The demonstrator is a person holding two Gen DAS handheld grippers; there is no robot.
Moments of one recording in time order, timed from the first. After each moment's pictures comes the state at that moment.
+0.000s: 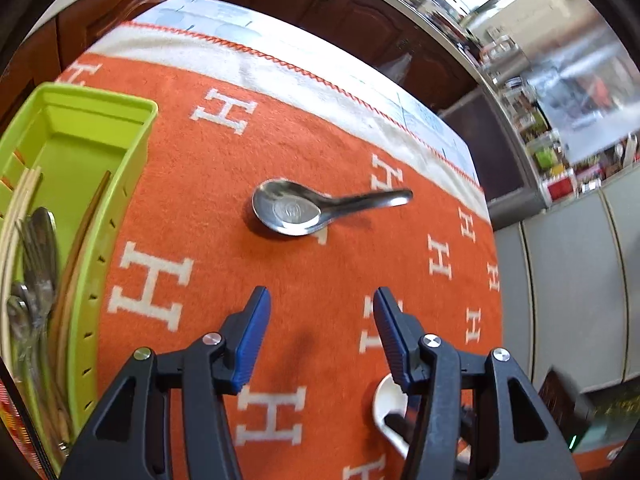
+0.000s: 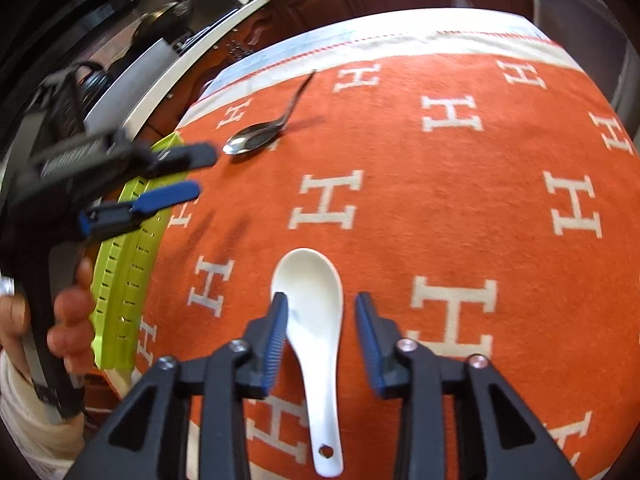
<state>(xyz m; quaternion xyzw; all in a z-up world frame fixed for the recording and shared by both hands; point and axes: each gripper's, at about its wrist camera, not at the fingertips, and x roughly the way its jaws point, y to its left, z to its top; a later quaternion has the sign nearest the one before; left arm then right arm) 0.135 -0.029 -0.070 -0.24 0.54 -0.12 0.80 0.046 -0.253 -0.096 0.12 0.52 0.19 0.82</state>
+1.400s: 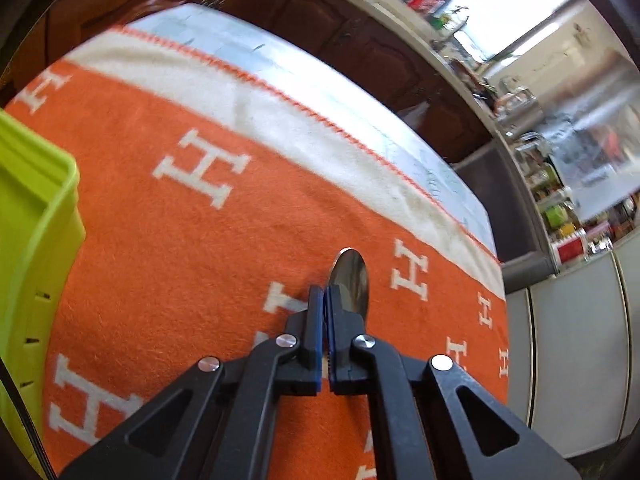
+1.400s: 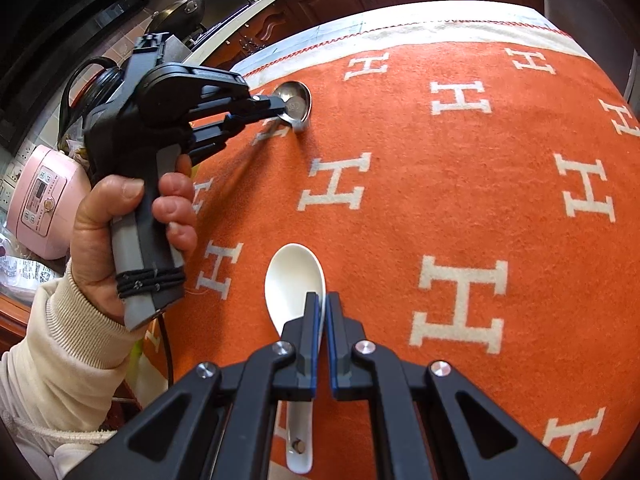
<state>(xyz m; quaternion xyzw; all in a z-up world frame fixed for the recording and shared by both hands) 0.203 -0.048 -0.104 -0.27 0.47 -0.09 0.84 0.035 -0.267 -0.105 0.14 0.53 0.22 0.81</state>
